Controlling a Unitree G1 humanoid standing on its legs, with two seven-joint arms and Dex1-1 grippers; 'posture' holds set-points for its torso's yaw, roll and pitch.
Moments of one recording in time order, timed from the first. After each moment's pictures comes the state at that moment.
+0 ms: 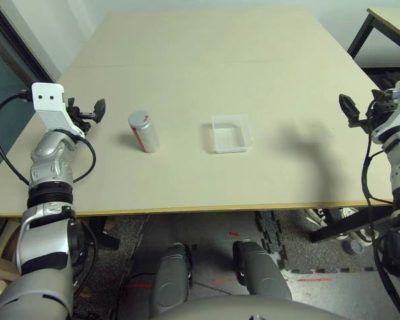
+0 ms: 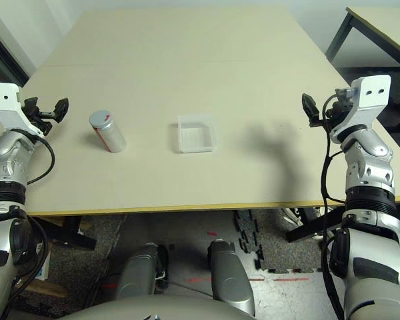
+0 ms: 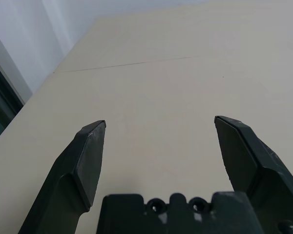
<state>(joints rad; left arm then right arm) -0.66 0.61 0.32 0.81 -0.24 -0.03 -0.42 -0.58 -0.63 -0.34 0.67 0.27 -0.02 0.52</state>
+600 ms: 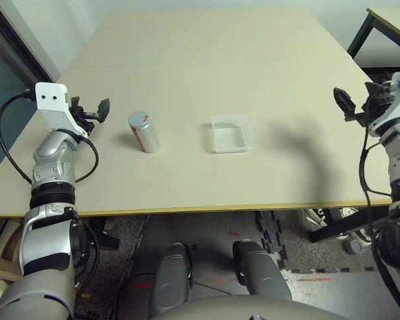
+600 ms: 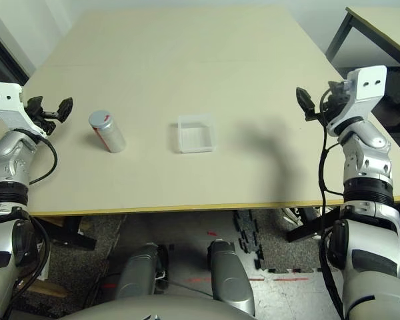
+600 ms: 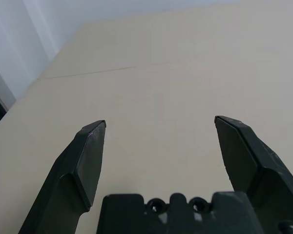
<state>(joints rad) -0.66 0.61 0.33 0.78 -0.25 -0.02 -0.49 -0.66 -0.63 -0.28 0.63 0.31 0.04 0.75</state>
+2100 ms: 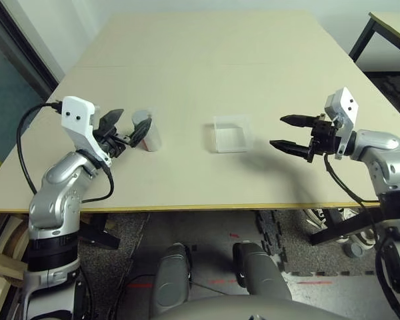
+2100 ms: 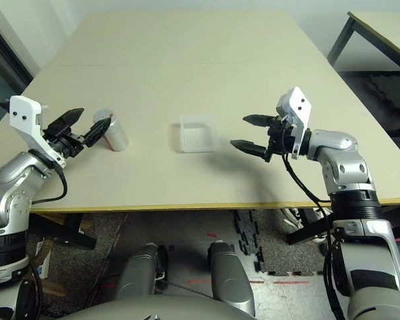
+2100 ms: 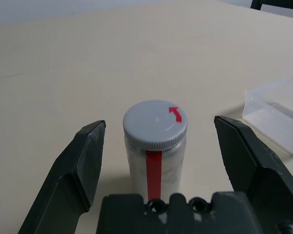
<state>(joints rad) -0.19 0.50 0.27 -0.19 -0.43 0.44 -0.50 -0.51 -0.62 -0.04 0.32 0.33 0.21 1.16</state>
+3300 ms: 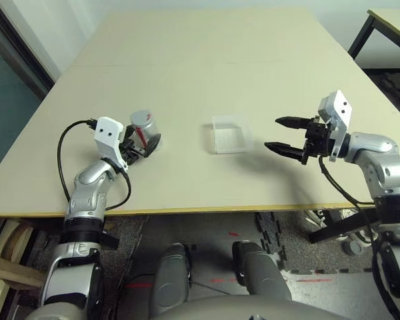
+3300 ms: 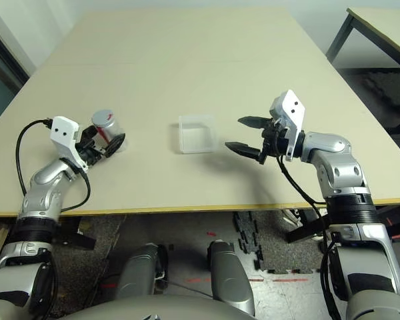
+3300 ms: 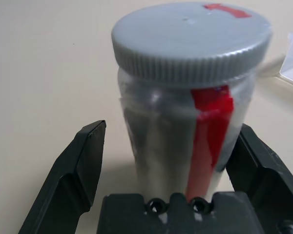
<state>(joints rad) -0.41 0.43 0.14 0.48 -0.25 -0.02 -0.63 -0.46 -0.62 -0.03 0.22 0.33 0.25 1.11</state>
